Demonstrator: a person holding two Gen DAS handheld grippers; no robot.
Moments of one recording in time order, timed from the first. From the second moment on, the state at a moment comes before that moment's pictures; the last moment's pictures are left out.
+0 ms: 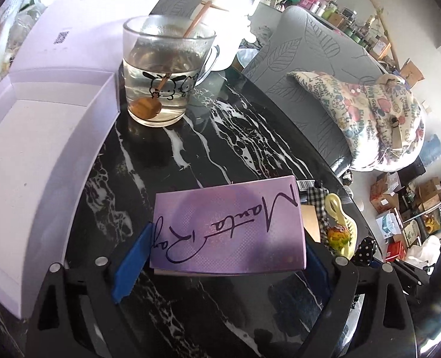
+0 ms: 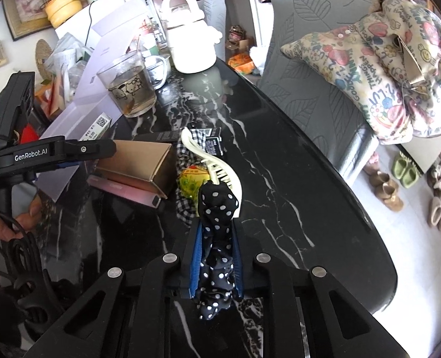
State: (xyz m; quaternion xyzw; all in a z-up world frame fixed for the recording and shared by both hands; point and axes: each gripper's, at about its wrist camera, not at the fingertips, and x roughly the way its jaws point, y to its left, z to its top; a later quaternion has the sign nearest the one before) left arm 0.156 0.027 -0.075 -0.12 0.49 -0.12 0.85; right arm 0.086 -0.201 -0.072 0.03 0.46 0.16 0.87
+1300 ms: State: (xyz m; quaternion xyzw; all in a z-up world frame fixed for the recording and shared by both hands) left arm -0.048 0.080 -0.031 -0.14 0.40 0.05 0.90; right arm -0.008 -0.132 -0.046 -0.02 0.39 0.31 0.87
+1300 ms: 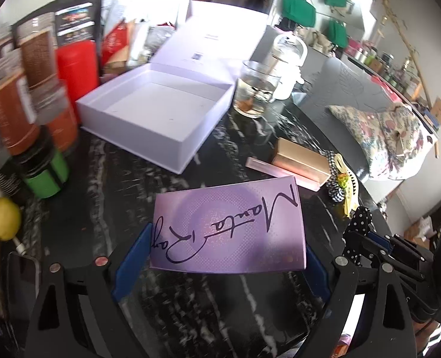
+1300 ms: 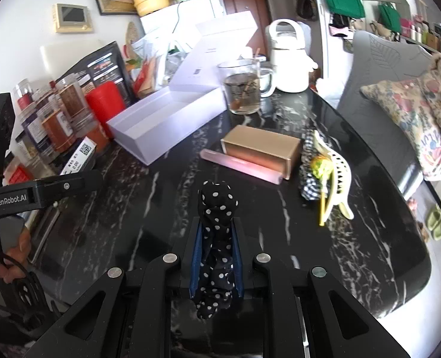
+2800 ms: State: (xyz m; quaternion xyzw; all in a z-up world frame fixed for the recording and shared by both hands) left arm 0.041 0.173 0.008 -0.12 0.35 0.10 0.92; right arm 0.075 0.009 -0.002 -0.07 0.34 0.39 0.85
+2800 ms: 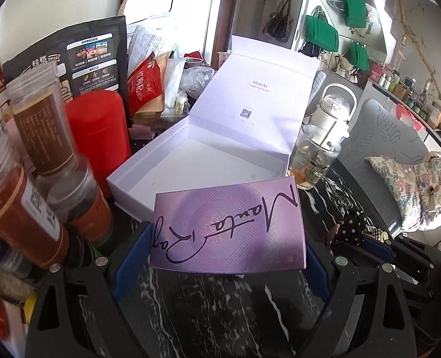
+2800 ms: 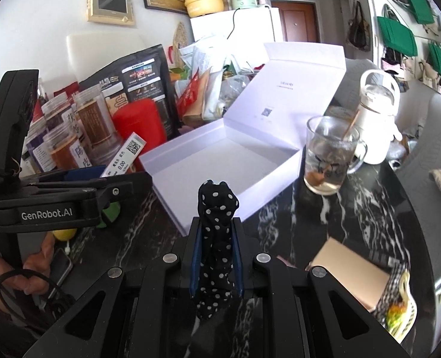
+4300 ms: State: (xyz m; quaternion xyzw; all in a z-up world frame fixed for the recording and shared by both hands) left arm 0.184 0.251 -0.049 -0.07 0.45 0.18 0.87; right arm 0.203 0.099 -0.041 -0.05 0.36 0.42 0.83
